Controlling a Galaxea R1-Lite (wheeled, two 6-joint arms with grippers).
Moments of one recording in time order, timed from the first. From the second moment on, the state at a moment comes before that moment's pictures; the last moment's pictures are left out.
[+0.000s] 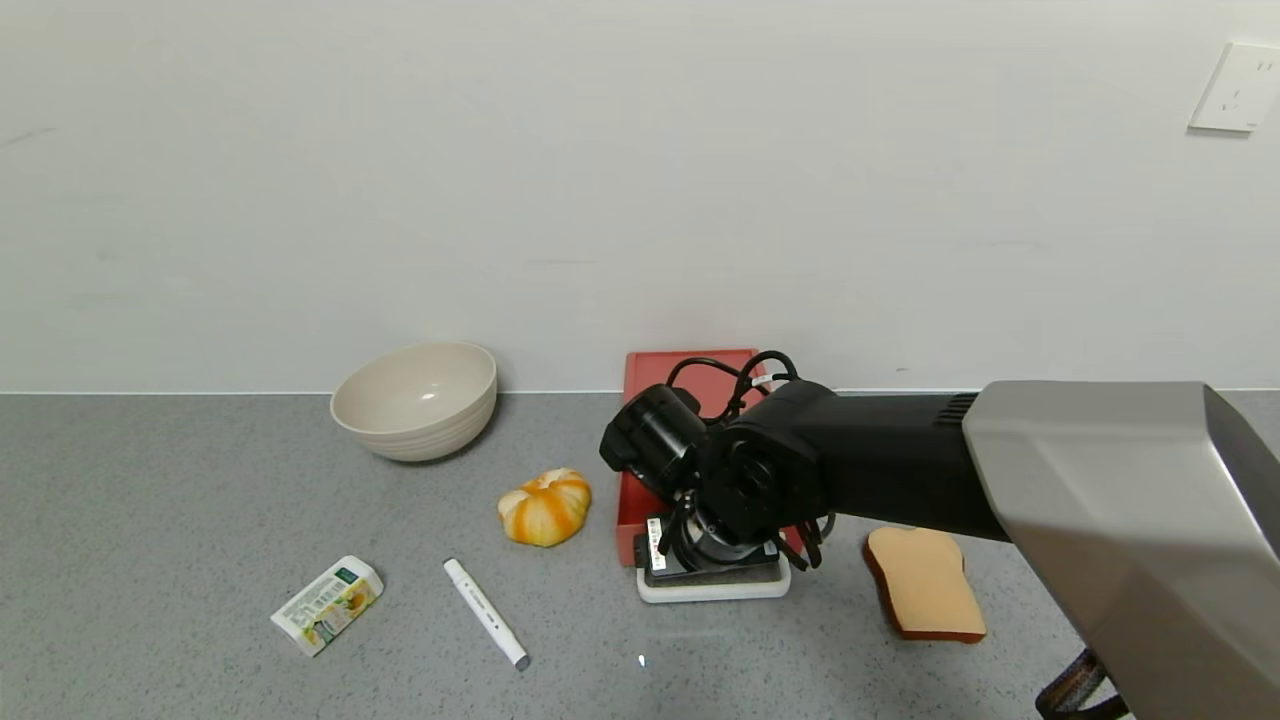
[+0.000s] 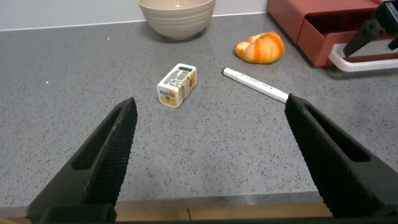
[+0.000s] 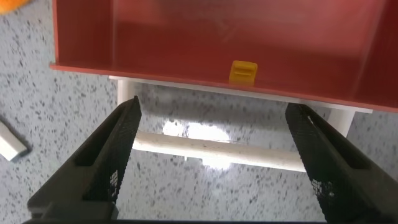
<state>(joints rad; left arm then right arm) 0.00 0.00 0.00 0.01 0.00 0.02 0.82 2.39 -1.98 0.69 -0.29 0.62</state>
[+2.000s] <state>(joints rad) 0.00 0.00 0.00 0.01 0.00 0.02 0.73 2.46 -1.98 0.32 -0.29 0.41</state>
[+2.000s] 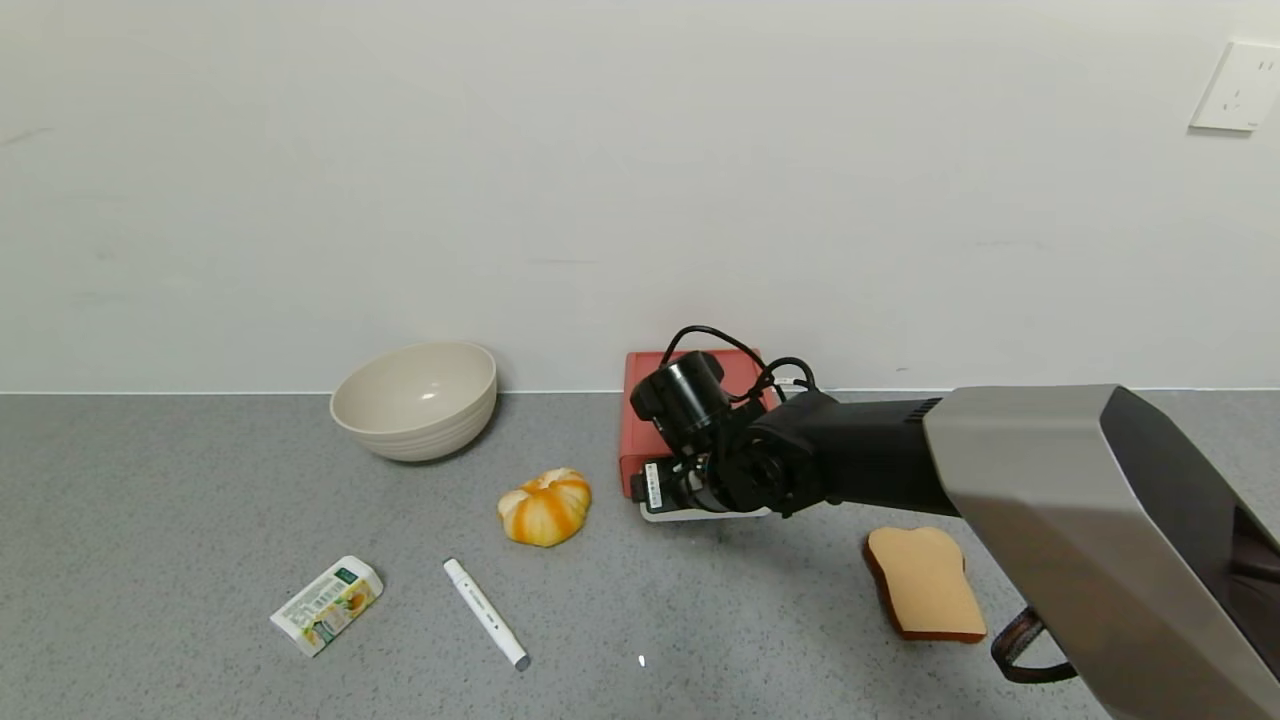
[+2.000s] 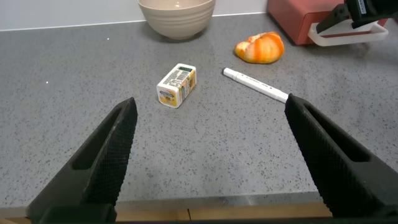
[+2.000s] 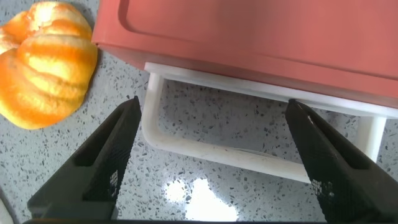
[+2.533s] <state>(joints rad) 0.00 0.00 0.00 0.01 0.00 0.02 0.76 2.34 -1.96 0.39 -0.27 0.36</state>
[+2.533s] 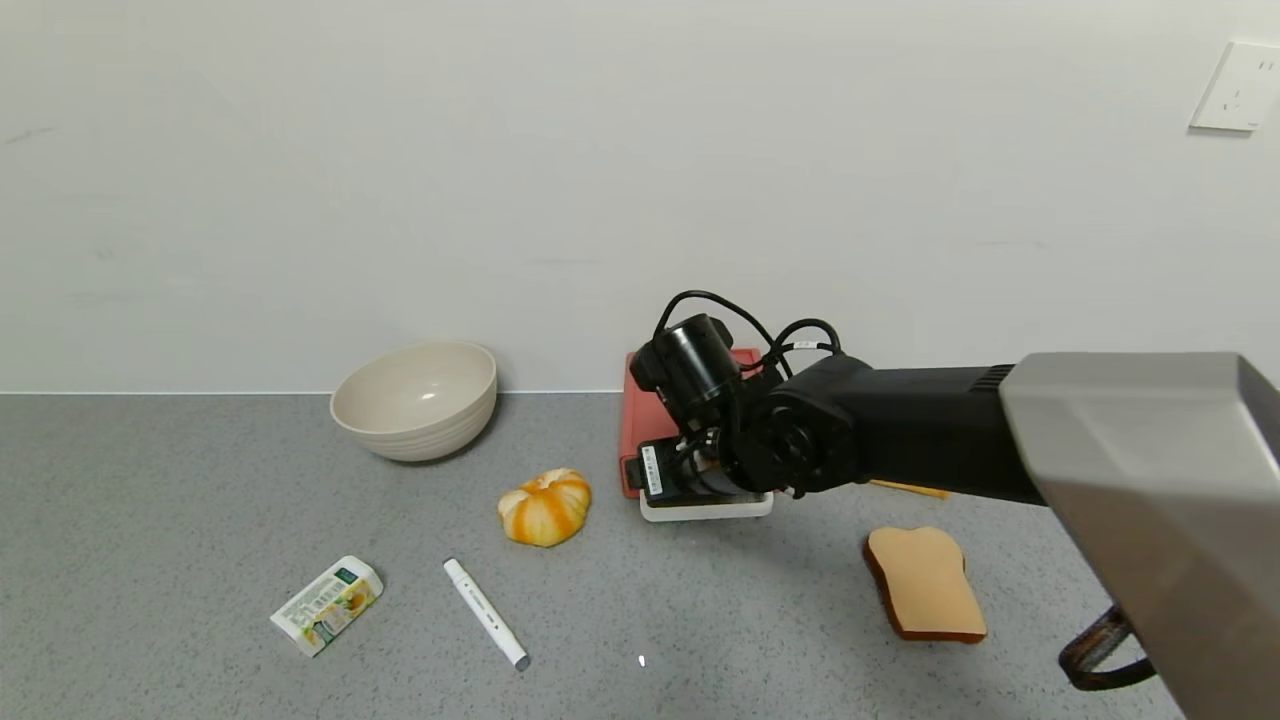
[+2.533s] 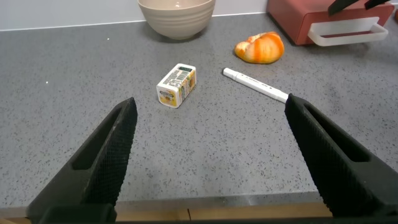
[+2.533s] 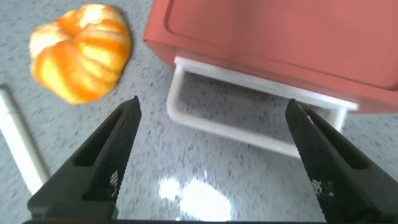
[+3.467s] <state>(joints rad) 0.00 0.00 0.00 0.01 0.00 0.02 0.62 1.68 -1.34 0.15 0.04 0.12</state>
